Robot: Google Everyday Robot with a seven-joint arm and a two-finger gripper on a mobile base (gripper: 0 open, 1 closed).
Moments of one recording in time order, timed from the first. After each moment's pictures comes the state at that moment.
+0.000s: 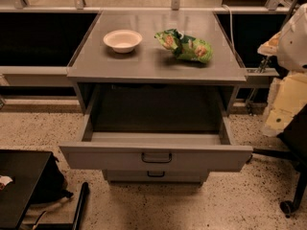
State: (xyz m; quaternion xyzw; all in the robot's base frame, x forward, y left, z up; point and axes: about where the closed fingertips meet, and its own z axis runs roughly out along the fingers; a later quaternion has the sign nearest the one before) arm 0.438 -0.217 0.977 -0.60 0.78 -0.04 0.16
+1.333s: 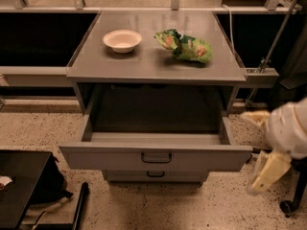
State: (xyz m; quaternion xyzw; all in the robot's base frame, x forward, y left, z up) arm 0.411 -0.223 0.820 -0.61 0.75 0.10 0.23
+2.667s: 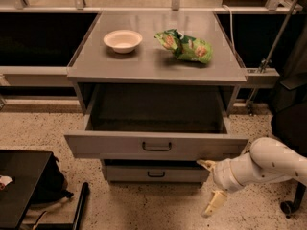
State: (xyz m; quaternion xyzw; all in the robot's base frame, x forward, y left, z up) arm 0.451 -0.176 0.544 -0.63 0.70 0.23 0.26
